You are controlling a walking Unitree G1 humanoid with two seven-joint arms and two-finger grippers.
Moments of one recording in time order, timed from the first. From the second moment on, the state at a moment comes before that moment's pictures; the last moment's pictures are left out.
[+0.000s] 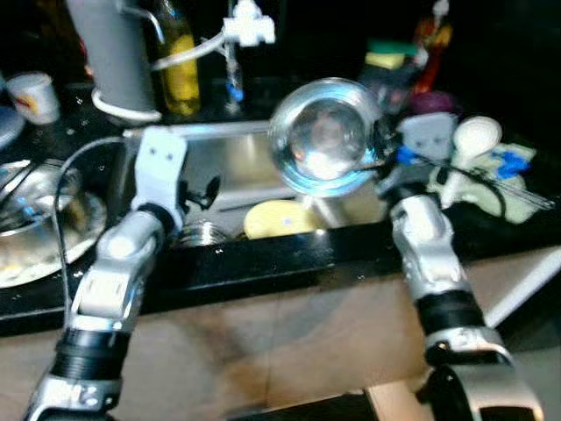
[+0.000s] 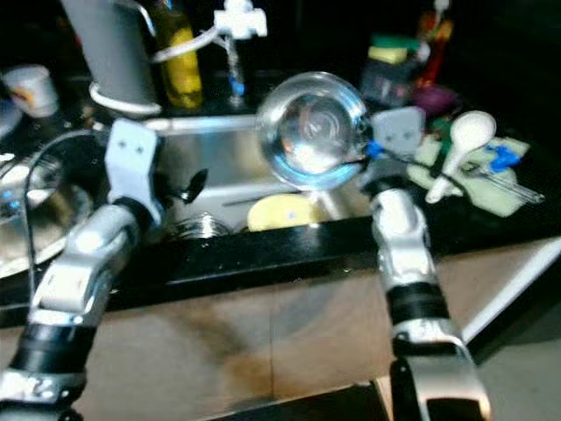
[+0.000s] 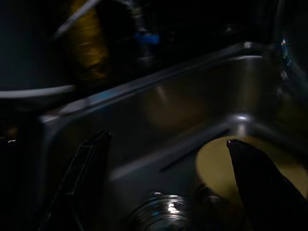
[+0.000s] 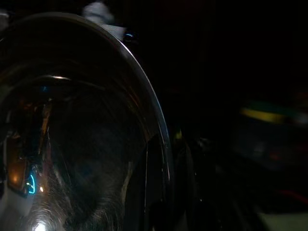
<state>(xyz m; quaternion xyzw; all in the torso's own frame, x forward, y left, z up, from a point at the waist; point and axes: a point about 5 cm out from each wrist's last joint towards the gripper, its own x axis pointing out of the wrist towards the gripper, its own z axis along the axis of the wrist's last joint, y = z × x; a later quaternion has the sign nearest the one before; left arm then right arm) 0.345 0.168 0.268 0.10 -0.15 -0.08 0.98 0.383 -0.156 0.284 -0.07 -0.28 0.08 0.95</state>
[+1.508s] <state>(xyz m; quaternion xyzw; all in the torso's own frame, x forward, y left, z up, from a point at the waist) 0.333 0.155 0.261 0.21 -0.05 -0.25 0.94 0.423 -0.106 0.267 -0.34 -0.08 0.21 0.92</state>
